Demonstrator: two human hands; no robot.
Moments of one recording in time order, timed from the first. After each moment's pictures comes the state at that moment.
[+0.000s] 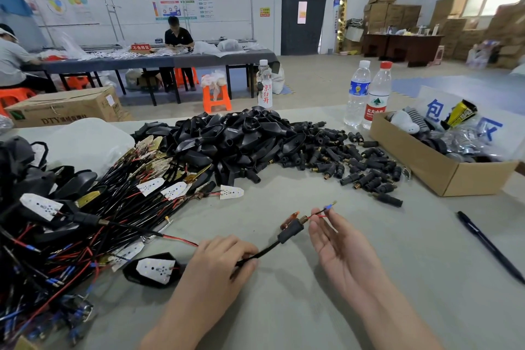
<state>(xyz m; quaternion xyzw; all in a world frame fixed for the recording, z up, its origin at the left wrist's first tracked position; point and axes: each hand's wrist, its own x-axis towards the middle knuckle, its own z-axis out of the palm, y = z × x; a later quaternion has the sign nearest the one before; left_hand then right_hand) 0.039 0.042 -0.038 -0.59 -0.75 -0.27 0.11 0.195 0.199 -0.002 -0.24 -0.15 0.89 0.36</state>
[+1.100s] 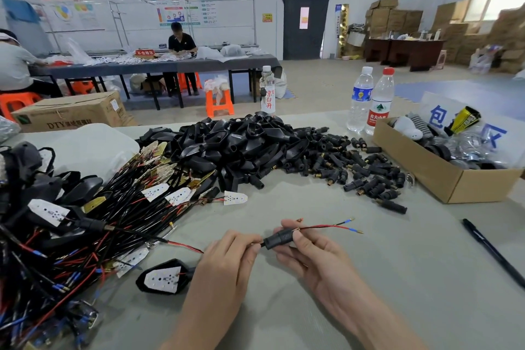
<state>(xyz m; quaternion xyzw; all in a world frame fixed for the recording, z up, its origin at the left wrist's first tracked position) 0.056 0.048 -0.026 -0.53 -0.75 -0.37 0.14 0.182 0.176 -0.019 -0.18 -0.38 0.87 0.27</state>
